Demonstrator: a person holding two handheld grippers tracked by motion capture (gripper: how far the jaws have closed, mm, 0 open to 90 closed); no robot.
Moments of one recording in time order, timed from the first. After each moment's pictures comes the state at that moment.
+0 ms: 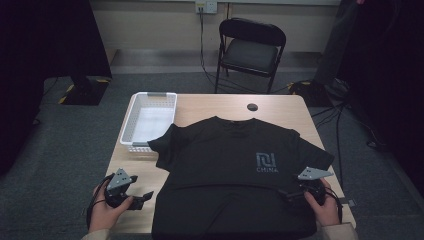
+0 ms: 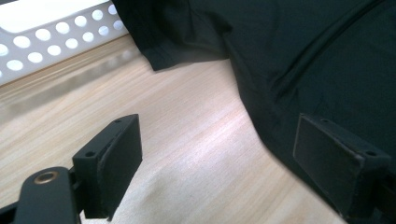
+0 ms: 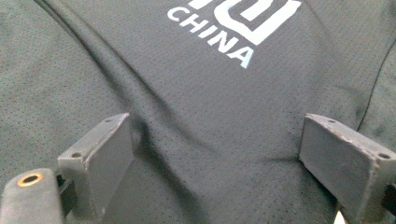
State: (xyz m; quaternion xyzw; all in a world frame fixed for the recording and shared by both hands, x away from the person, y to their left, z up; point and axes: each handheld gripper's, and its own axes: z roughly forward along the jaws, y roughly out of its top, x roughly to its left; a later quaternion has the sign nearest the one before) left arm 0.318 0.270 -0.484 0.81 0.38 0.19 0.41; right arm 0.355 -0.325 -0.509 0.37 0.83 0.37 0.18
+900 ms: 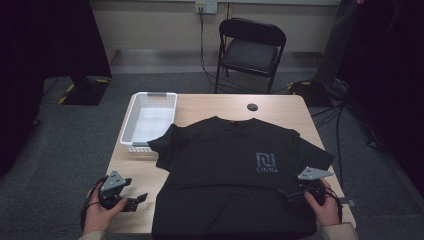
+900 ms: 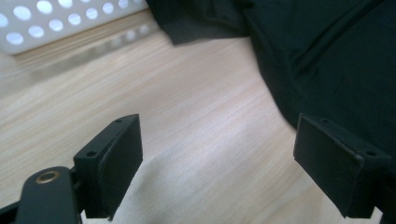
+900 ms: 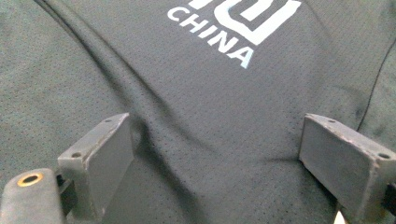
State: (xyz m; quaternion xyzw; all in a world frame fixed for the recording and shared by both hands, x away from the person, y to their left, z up) left arm 0.316 0.287 -0.493 0.81 0.39 0.18 0.40; right arm 0.355 -0.326 -0.509 0.37 0.83 0.37 0.18
